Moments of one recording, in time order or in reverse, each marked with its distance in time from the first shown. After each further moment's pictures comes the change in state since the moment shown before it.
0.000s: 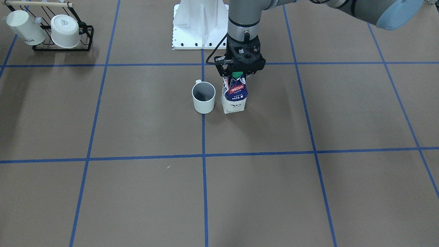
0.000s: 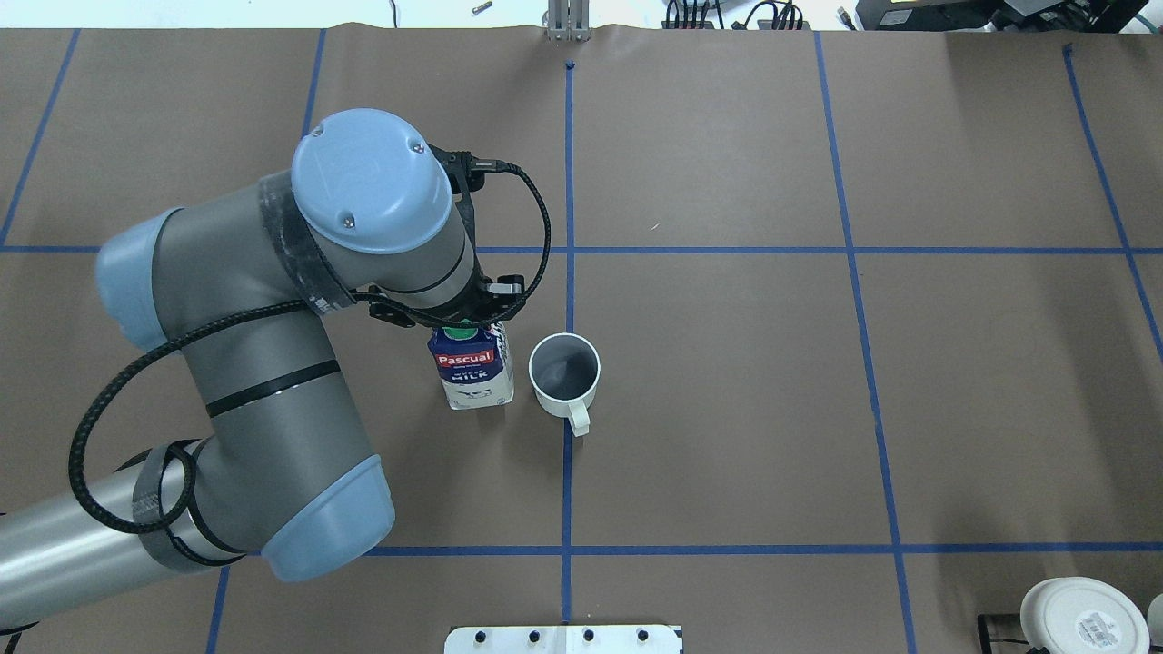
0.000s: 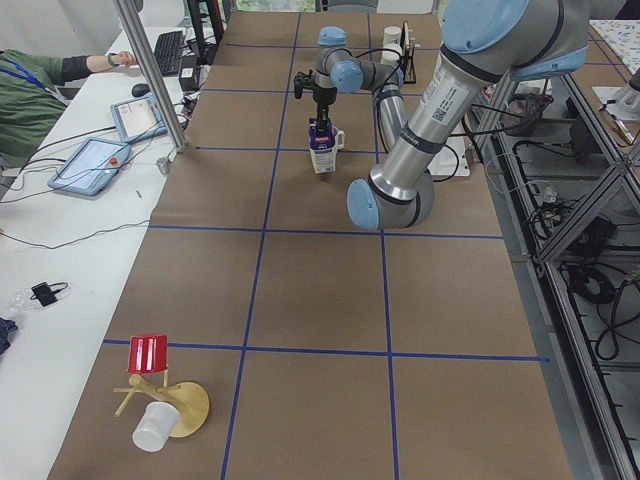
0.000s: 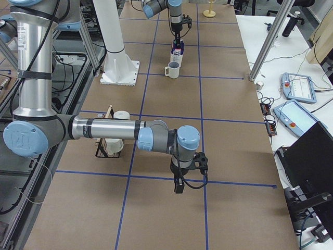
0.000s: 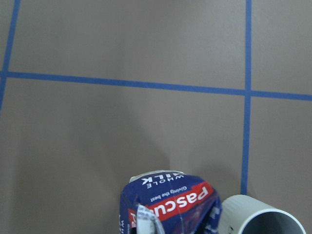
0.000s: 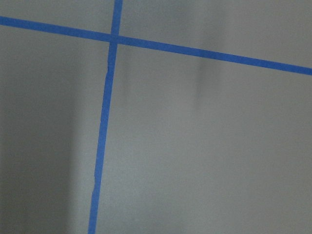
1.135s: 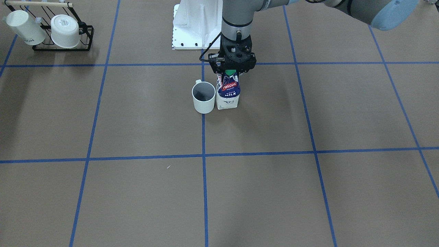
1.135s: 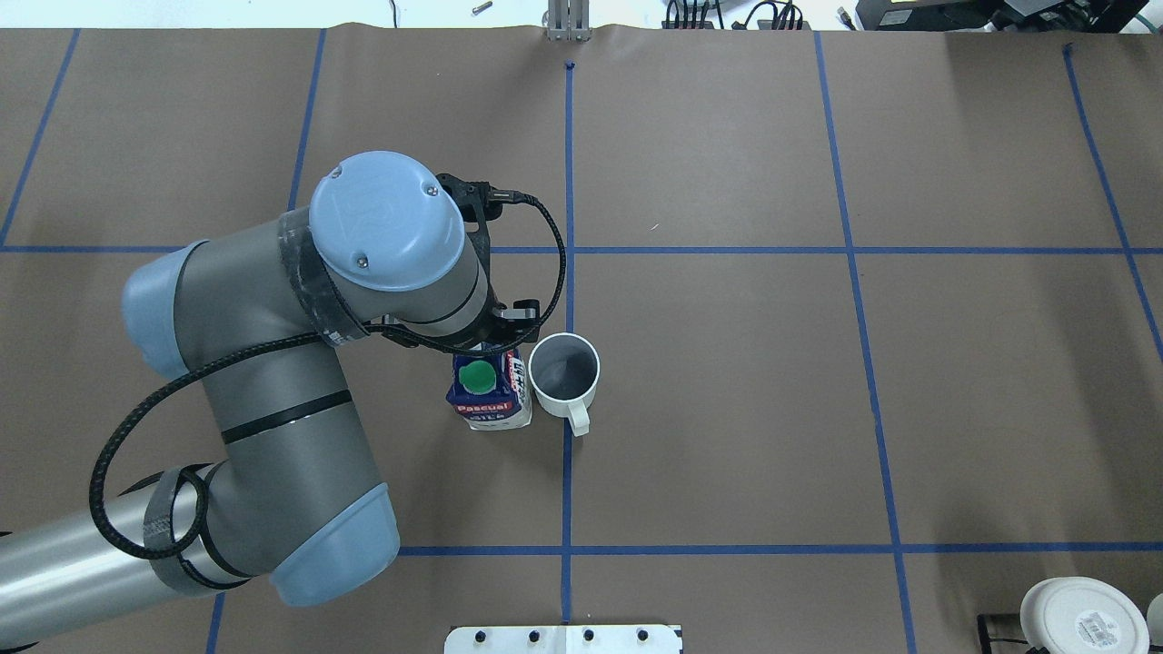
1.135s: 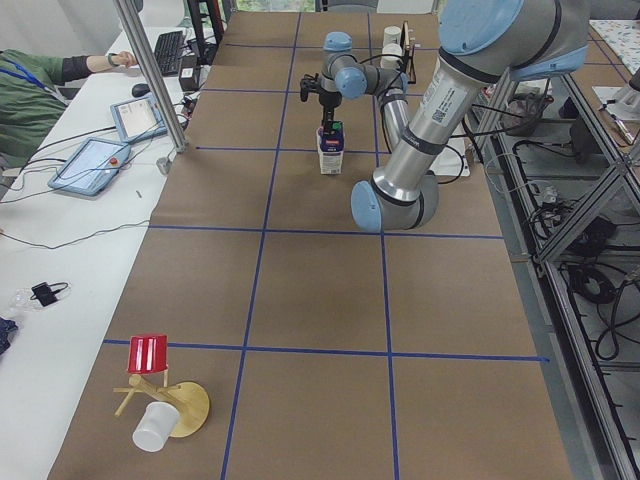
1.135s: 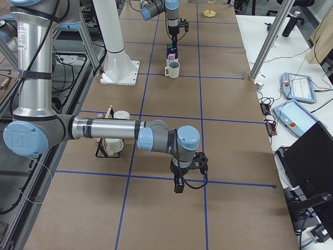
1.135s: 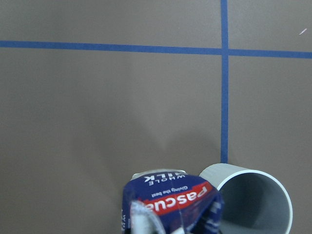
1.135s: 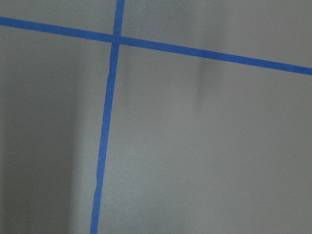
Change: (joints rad) left arm 0.028 0.020 0.000 -0.056 0.016 0.011; right arm 0.000 0.000 -0.001 0.000 0.006 0.000
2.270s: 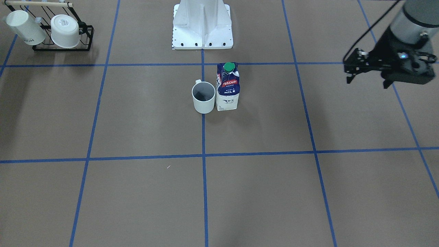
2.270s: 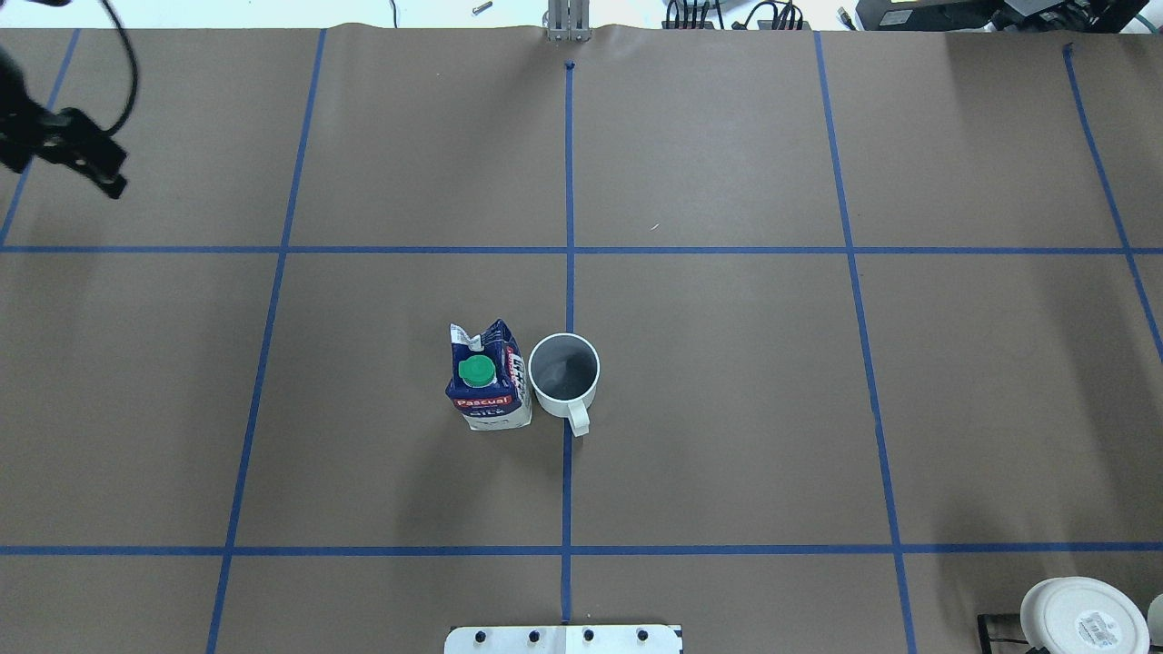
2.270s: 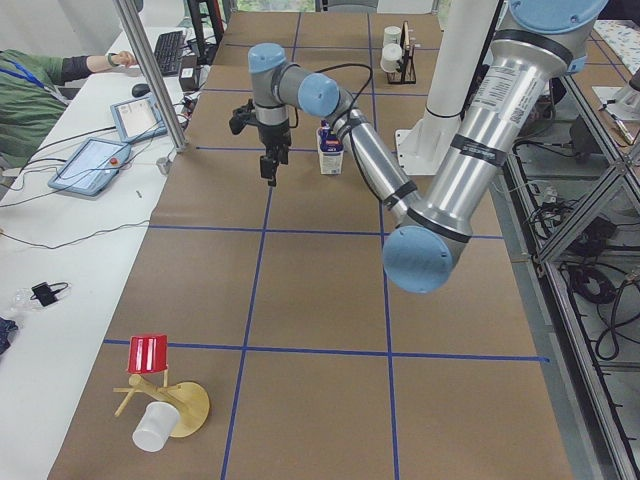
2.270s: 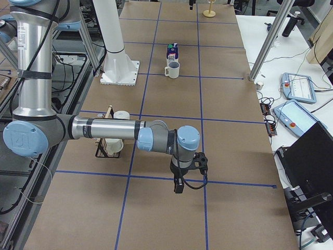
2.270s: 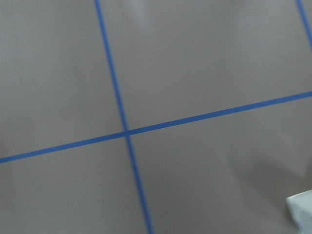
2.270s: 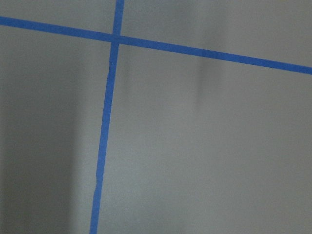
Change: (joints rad) left arm -0.685 0.398 -0.118 0.253 -0.416 1.021; right arm 0.000 -0.001 -0.002 0.000 0.000 0.000
